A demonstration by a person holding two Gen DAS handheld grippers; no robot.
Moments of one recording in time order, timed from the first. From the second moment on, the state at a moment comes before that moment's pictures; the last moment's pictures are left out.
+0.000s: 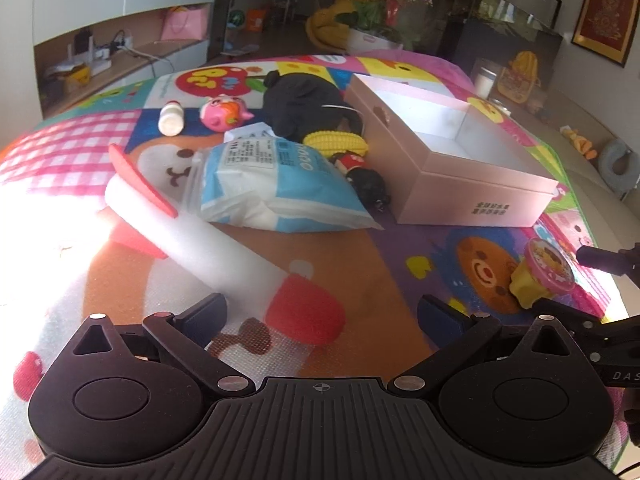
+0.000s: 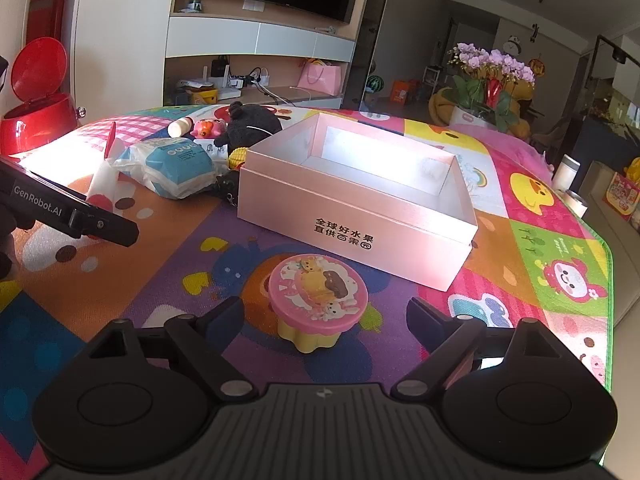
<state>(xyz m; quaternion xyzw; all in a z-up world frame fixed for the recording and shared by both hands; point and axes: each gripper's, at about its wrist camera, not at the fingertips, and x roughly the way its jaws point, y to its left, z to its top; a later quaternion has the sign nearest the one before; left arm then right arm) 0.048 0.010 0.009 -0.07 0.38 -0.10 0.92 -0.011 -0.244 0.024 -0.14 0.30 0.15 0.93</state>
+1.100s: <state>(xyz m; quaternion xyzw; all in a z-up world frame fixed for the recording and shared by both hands) 0.045 0.076 0.022 -0.05 0.37 0.01 0.93 0.010 -0.237 0.008 -0.10 0.32 0.13 0.93</state>
